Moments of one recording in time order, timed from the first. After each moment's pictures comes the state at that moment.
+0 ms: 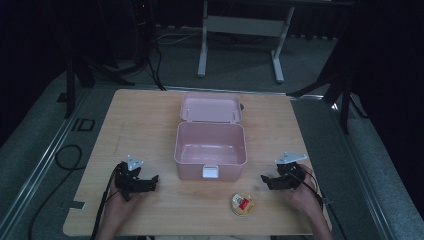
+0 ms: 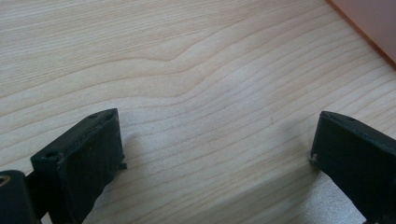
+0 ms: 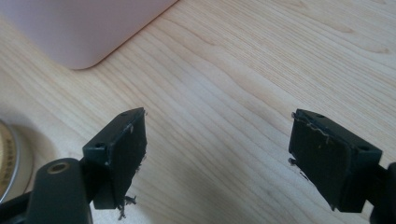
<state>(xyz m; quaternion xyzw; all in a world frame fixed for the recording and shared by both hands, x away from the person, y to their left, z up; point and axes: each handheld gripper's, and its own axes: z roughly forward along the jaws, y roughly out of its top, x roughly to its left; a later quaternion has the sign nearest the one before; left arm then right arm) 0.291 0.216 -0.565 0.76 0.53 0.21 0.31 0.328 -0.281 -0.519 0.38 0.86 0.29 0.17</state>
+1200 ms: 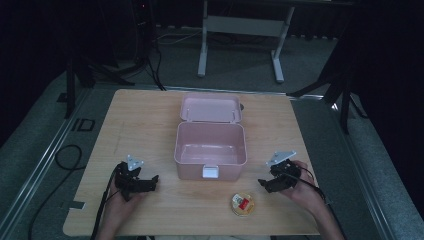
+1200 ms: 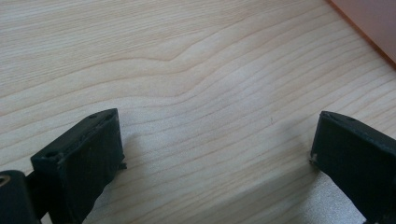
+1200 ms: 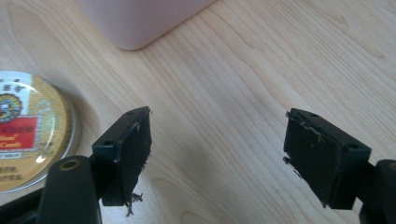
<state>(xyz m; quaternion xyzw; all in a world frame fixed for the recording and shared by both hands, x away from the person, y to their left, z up) 0.291 0.216 -0.565 0.76 0.54 0.21 0.31 0.324 -0.258 -0.494 0.30 0.91 0.23 0.16</state>
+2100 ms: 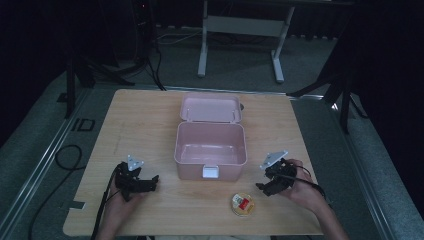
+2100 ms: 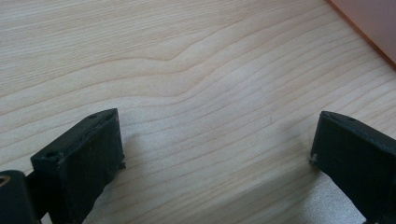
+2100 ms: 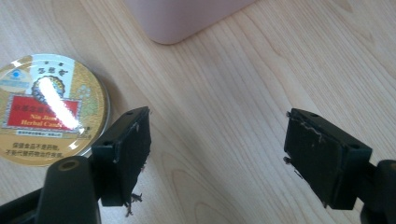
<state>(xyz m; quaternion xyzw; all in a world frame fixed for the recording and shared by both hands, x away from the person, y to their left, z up) 0.291 0.215 -0.565 0.76 0.54 0.21 0.31 0.318 -0.241 -0.482 0.25 0.94 0.19 0.14</state>
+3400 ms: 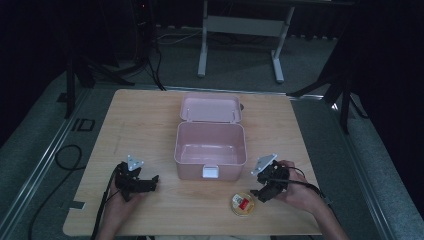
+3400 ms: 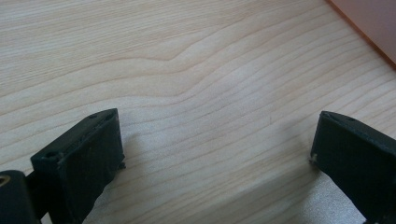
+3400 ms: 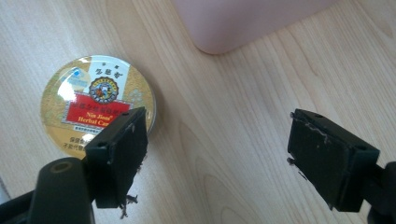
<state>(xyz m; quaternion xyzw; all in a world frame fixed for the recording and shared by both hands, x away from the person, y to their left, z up) 0.291 0.215 -0.565 0.76 0.54 0.21 0.31 0.305 -0.216 -0.474 0.19 0.96 0.17 0.12</state>
